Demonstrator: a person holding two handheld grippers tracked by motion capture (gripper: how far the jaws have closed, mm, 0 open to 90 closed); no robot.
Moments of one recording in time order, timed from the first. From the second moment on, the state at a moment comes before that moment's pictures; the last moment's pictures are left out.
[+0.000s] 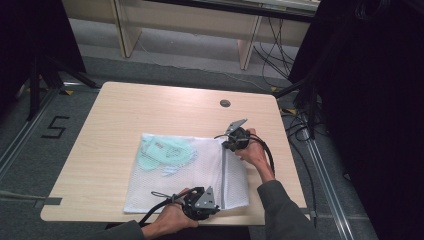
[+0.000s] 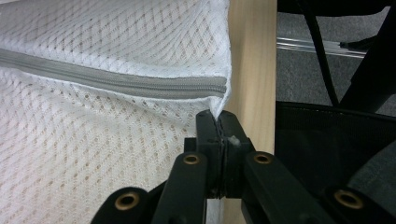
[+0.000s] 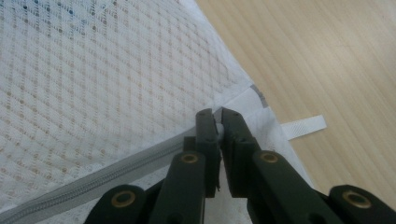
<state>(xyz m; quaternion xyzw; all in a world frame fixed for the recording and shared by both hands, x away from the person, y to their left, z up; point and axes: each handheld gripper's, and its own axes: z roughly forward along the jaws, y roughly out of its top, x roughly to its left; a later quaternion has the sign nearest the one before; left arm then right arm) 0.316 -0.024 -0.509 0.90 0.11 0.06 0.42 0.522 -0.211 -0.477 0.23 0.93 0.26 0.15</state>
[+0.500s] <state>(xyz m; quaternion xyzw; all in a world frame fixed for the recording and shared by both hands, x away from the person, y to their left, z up) 0.314 -0.024 -0.510 0.90 0.11 0.05 0.42 0.527 -0.214 -0.479 0.24 0.92 0.26 0.16</state>
